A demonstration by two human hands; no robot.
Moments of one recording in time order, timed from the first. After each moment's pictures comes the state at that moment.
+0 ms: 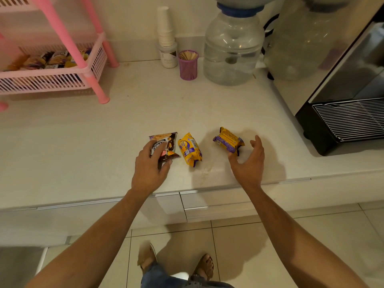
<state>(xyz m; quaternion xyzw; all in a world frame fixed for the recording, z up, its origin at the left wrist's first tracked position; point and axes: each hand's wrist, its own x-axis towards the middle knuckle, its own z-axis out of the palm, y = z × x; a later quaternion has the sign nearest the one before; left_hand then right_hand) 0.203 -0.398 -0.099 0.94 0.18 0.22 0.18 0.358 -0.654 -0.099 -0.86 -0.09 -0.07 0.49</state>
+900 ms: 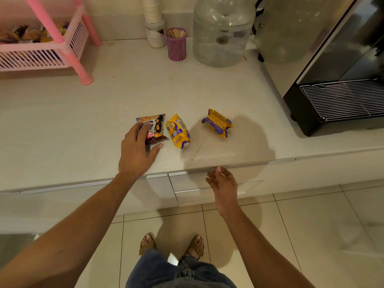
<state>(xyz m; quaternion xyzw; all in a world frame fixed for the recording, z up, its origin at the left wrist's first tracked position) 0.200 -0.404 -0.100 0.94 0.19 0.24 0.17 0.252 -0.672 -0.128 -0.50 0.19 0.24 0.81</state>
